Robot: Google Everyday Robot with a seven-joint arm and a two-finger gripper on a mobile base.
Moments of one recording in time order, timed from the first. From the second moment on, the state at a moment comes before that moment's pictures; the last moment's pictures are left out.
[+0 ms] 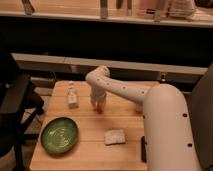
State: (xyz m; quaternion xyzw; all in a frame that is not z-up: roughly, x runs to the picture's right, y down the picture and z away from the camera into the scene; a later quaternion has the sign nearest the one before) arm -0.031 0.110 0.915 -0.28 -0.21 -0.51 0.79
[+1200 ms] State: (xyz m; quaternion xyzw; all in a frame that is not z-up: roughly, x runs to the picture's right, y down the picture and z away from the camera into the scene) arm 0.027 0.111 0.904 -0.27 -0.22 -0.47 0.81
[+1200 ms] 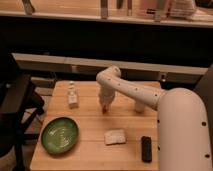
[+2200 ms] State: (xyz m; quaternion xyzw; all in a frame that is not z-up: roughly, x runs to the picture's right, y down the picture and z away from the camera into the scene) arm 0.093 0.122 0.893 -0.26 -0.22 -0.44 0.83
